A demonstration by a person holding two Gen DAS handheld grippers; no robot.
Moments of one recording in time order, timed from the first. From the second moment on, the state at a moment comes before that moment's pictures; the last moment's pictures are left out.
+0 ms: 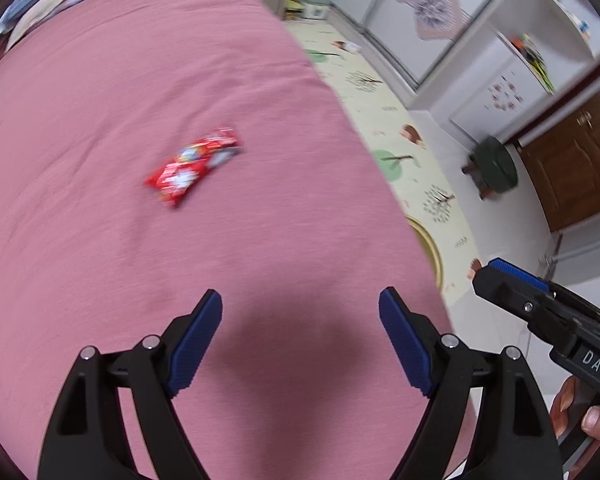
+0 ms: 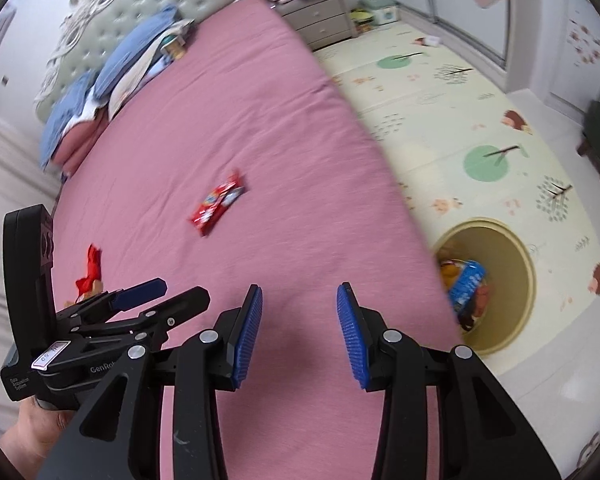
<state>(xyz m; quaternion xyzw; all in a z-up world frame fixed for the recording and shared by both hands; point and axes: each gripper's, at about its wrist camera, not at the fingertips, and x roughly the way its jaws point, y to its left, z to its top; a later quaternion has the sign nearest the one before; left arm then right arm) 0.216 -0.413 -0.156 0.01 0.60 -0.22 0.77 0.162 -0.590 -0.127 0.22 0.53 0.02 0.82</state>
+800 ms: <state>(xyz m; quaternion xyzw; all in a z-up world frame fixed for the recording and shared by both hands) 0.331 -0.271 -0.225 -0.04 0.59 -0.12 0.80 0.317 -0.478 -0.214 0.21 0.57 0.06 0.79</state>
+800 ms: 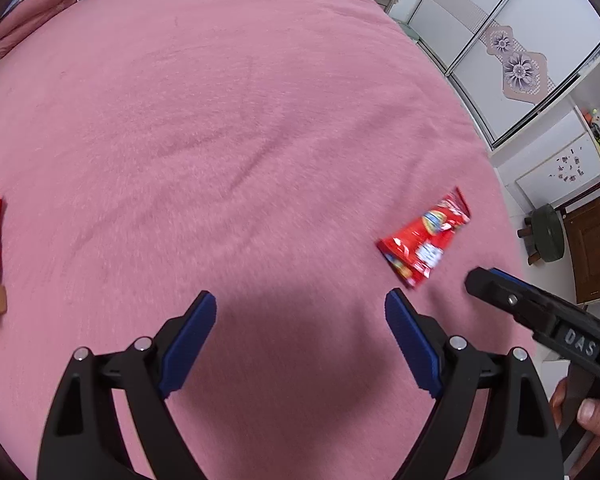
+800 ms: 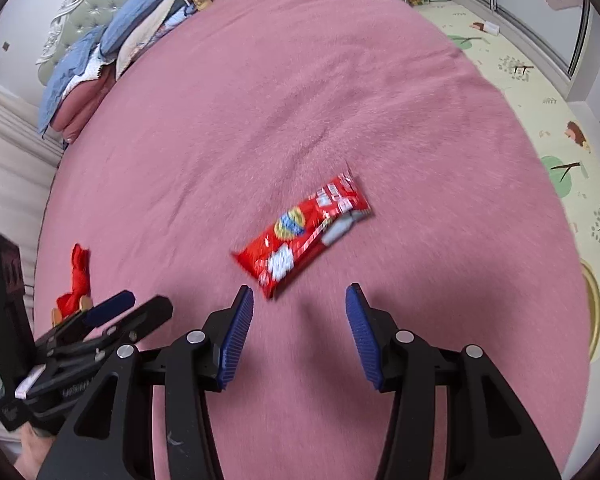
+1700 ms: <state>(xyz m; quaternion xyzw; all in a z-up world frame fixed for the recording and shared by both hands) 0.339 -0.106 -0.221 -0.09 0.57 -0.03 0.82 0.348 -0.327 -0.224 0.17 0.57 0.16 0.79</state>
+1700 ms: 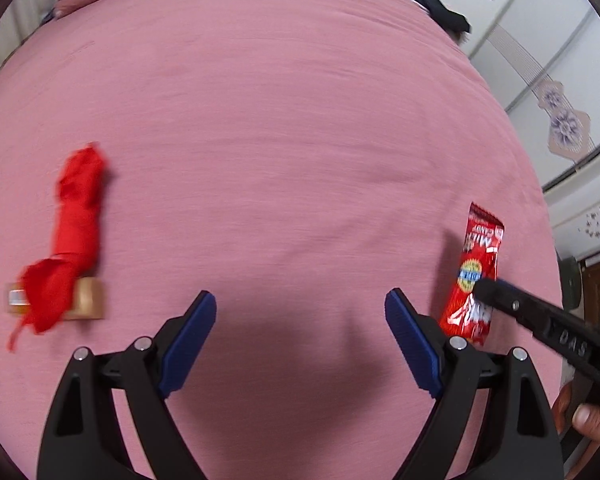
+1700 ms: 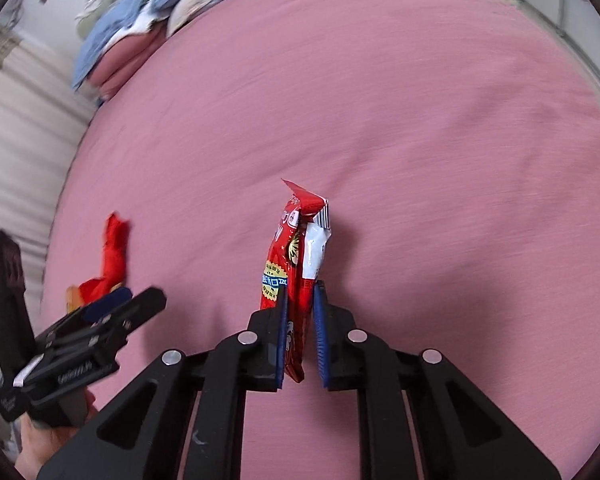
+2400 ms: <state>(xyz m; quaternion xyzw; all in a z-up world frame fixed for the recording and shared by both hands) 0.389 0.060 -0.250 -0.13 0.60 0.07 0.79 0.362 -0.174 -0.226 0.14 0.58 0.25 0.76</state>
